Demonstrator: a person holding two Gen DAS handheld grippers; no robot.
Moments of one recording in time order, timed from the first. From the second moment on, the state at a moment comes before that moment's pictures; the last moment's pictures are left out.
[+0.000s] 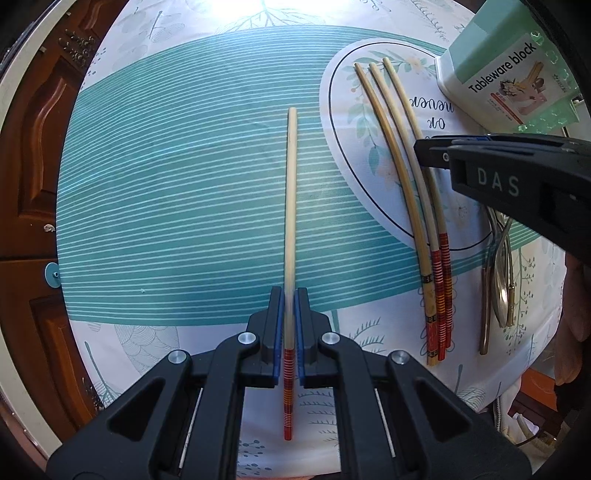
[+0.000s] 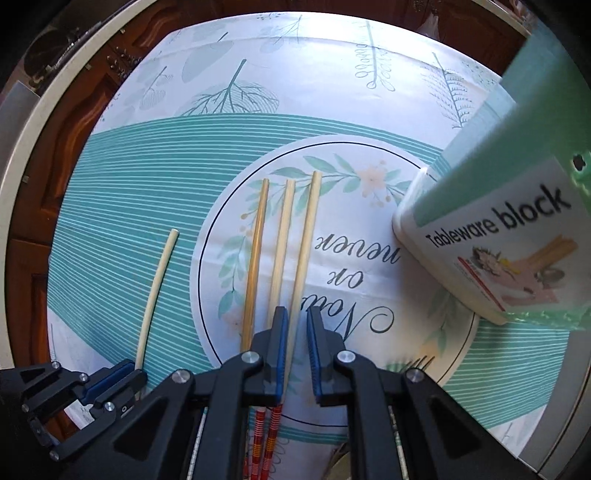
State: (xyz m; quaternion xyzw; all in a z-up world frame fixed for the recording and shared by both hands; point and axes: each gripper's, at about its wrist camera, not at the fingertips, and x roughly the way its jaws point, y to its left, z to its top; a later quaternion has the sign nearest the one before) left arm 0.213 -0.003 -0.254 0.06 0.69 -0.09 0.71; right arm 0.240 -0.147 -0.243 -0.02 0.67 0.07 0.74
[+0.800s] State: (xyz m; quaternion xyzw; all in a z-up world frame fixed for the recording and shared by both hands) left arm 0.180 -0.004 -0.204 -0.01 0.62 -0.14 0.78; right arm 0.212 -0.188 -0.230 0.10 0.66 0.13 0.73
